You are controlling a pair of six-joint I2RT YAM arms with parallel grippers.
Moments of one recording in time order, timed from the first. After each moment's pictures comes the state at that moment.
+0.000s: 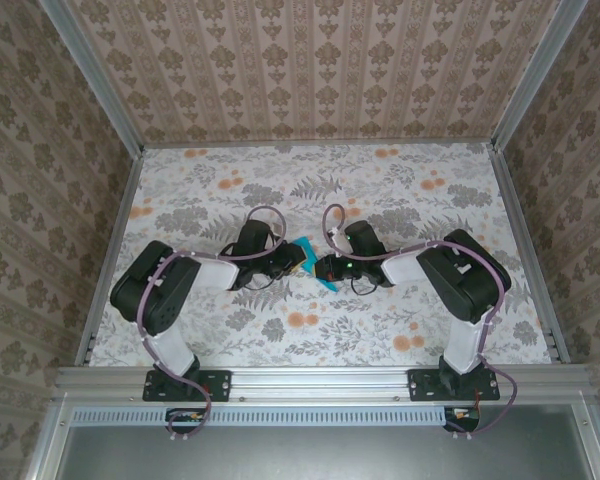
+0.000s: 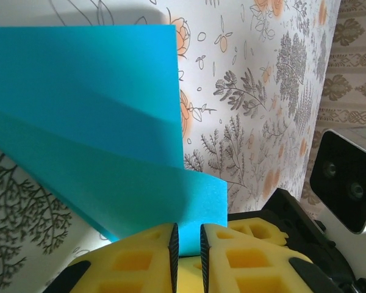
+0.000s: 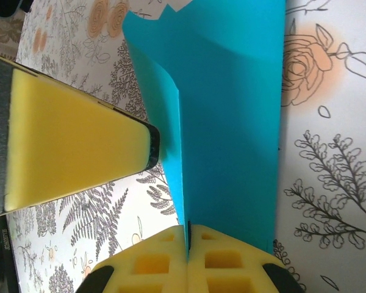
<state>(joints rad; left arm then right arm) -0.59 1.74 0.66 0.42 0.51 -1.11 0.54 1.85 0.76 0.34 -0.56 0.53</state>
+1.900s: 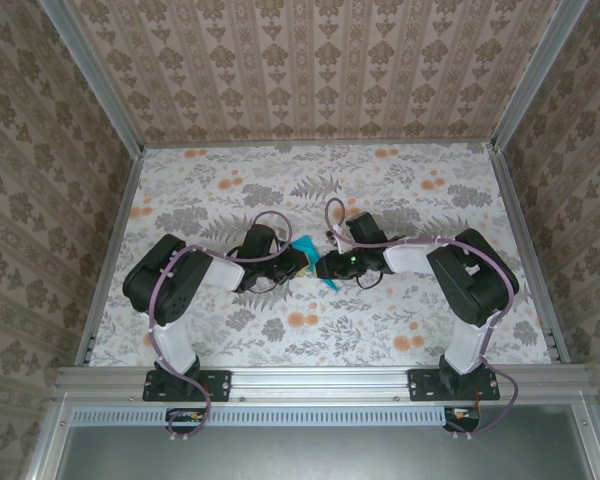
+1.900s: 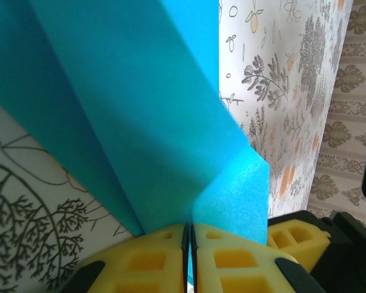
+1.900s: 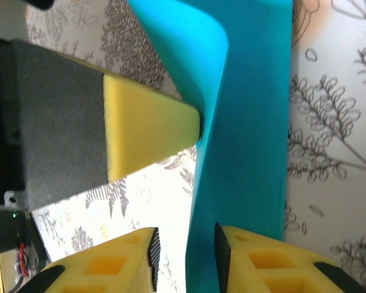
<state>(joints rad) -0.61 1.83 0.66 0.48 0.51 -1.11 0.50 1.80 0.87 -0.03 -0.63 0.45</state>
